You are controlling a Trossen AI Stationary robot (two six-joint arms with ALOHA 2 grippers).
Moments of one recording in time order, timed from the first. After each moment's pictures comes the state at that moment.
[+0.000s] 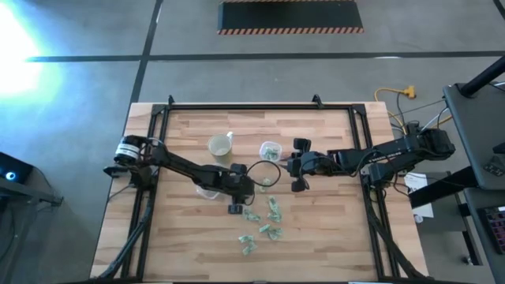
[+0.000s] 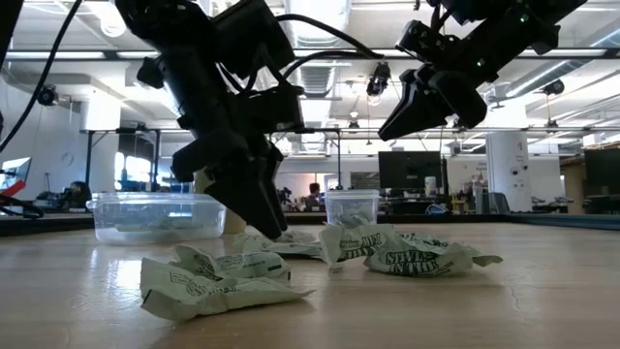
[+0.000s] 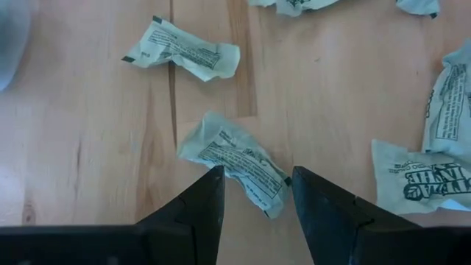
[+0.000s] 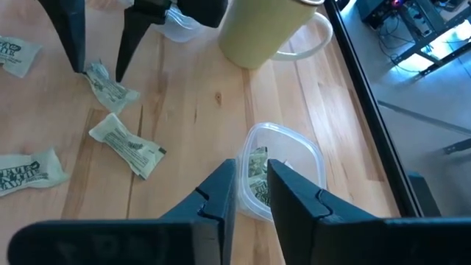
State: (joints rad) left arm -0.14 1.79 0.99 -0.18 -0.12 -0.02; right arm 0.06 1.34 0.69 0.00 0.36 -0.24
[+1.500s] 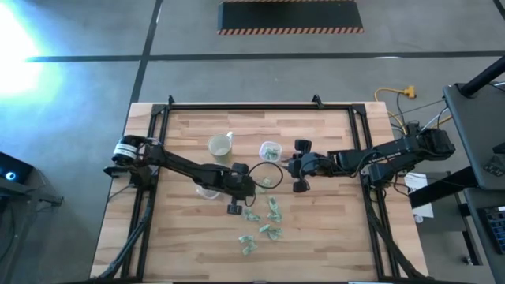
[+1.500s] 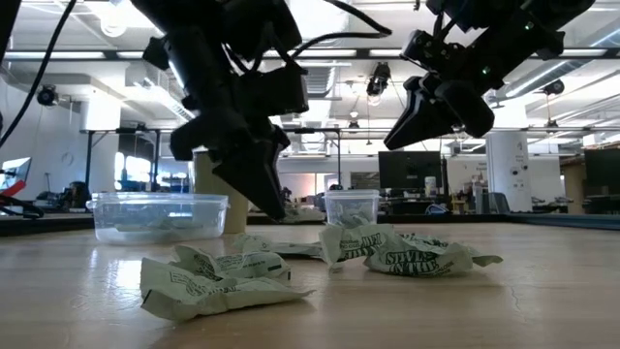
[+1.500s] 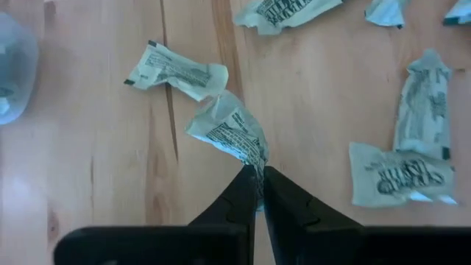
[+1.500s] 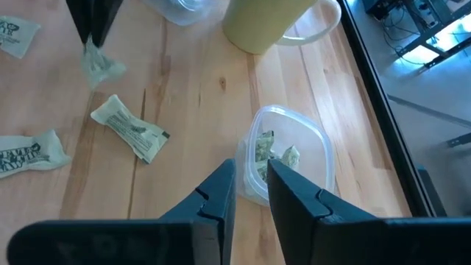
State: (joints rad) left arm -0.15 1.77 1.06 -0.30 -0.12 0.03; right arm 0.06 1.34 0.65 0.00 0.36 -0.22
